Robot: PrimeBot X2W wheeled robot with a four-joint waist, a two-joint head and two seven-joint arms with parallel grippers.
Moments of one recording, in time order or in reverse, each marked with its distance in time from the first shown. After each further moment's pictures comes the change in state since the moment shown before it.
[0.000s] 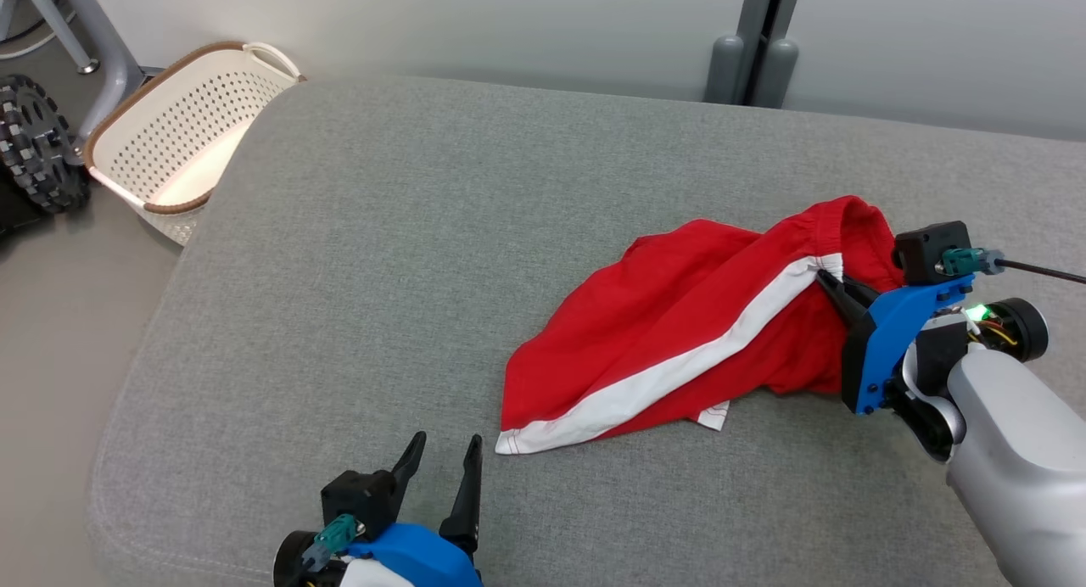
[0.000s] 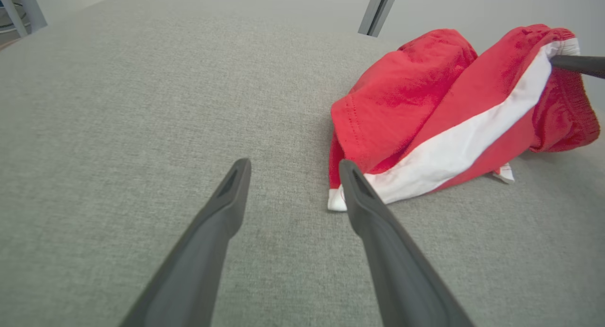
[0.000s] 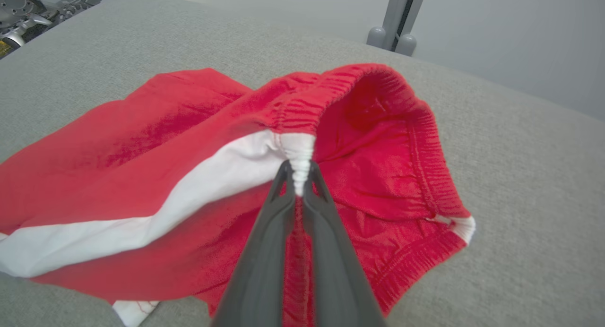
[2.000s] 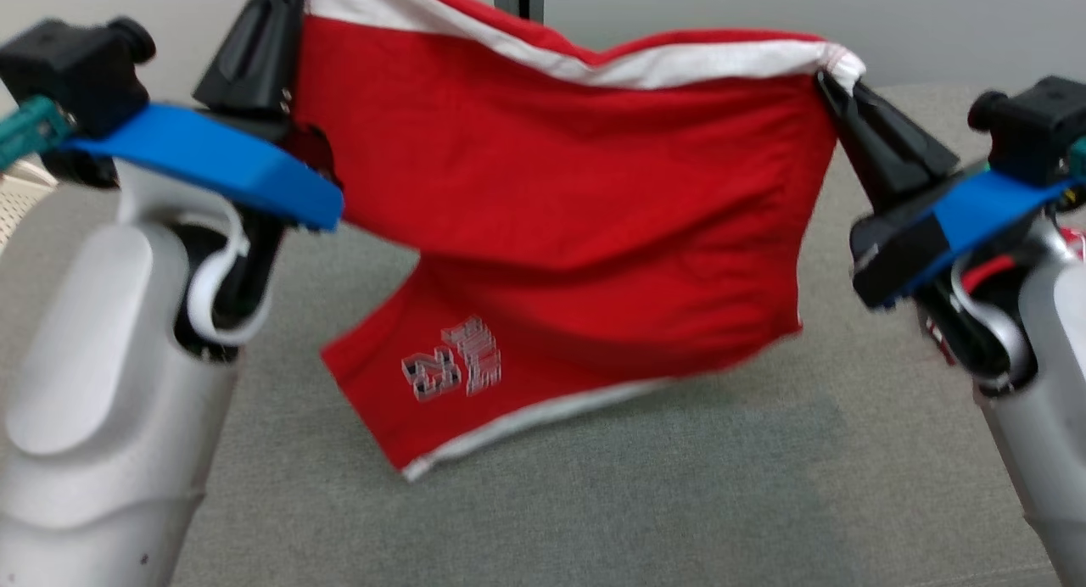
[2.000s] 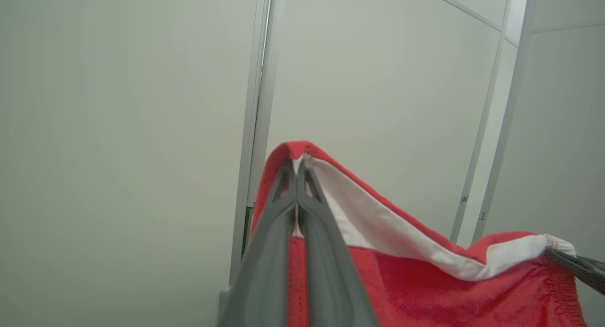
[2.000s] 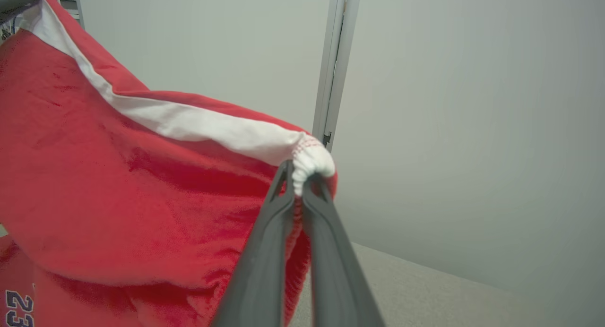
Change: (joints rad) left arm -0.534 0.240 0.065 -0.408 -0.254 0.002 0.272; right arm 0.111 -0.037 -0.215 -0.780 -0.058 0.000 0.109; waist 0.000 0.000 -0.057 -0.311
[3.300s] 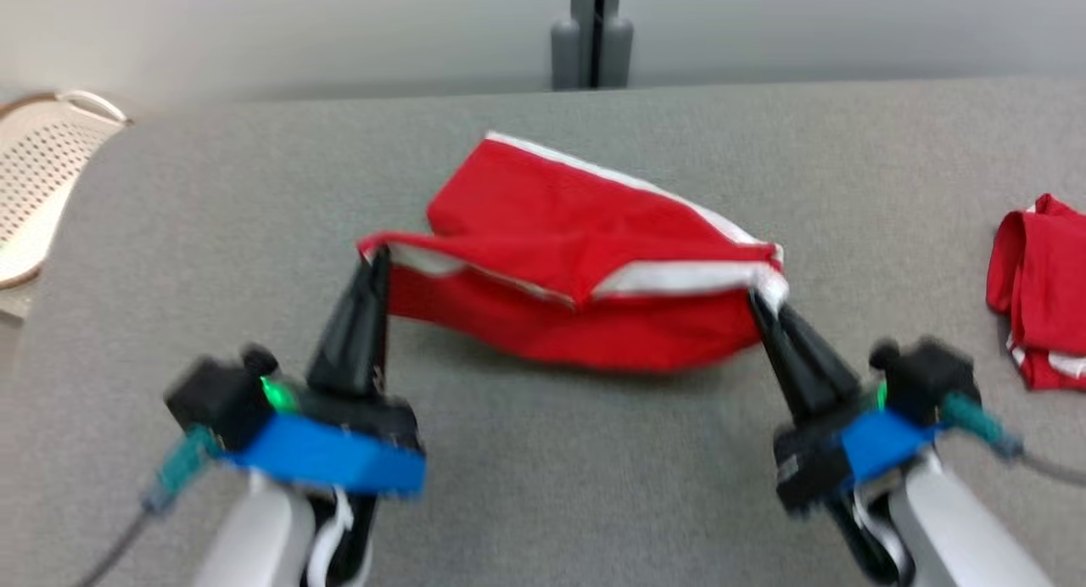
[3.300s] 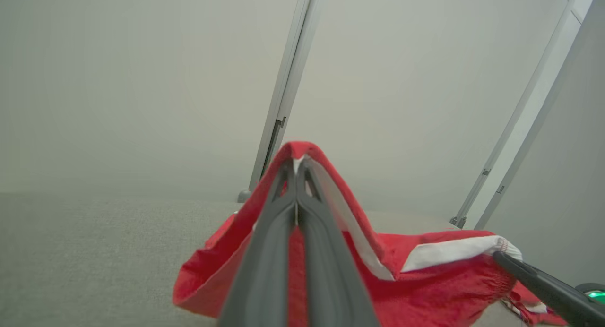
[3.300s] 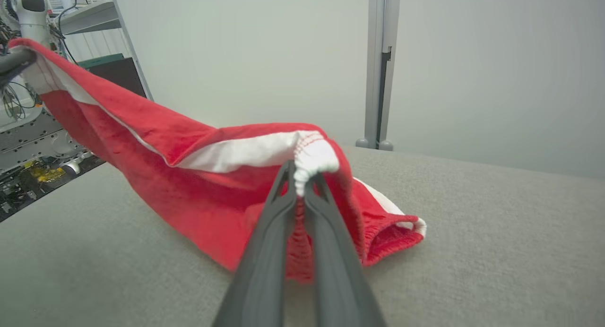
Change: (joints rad) left arm 0.394 -0.110 0.008 0.024 0.104 -0.076 -0.288; right arm 0.209 0.132 0.097 0.270 -0.071 0.000 -0.440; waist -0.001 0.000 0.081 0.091
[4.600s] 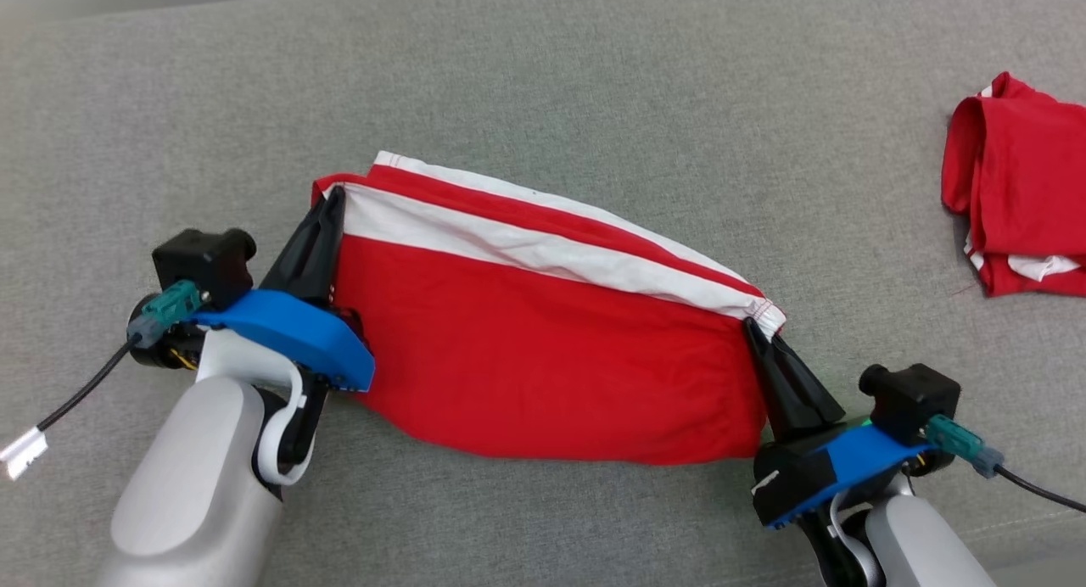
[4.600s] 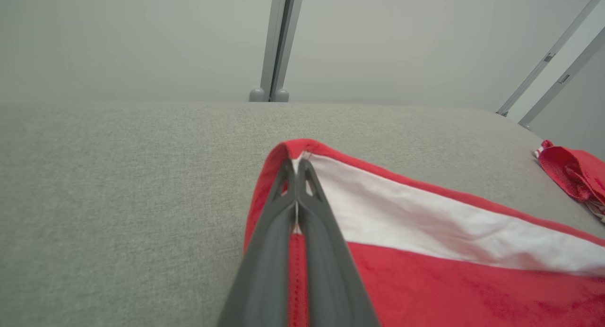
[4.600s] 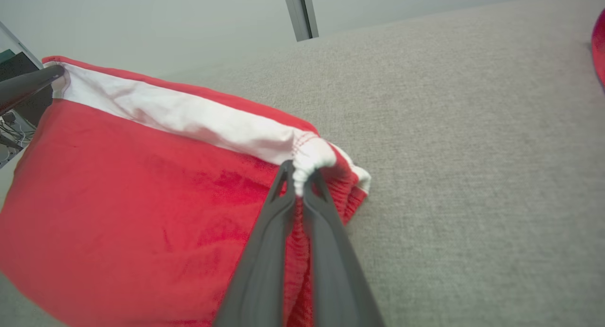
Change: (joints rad) left arm -0.187 0.068 -0.025 0.212 0.024 0.050 0.189; right arm 0.143 0.127 -0.125 -0.040 -0.008 0.000 0.066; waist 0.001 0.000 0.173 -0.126
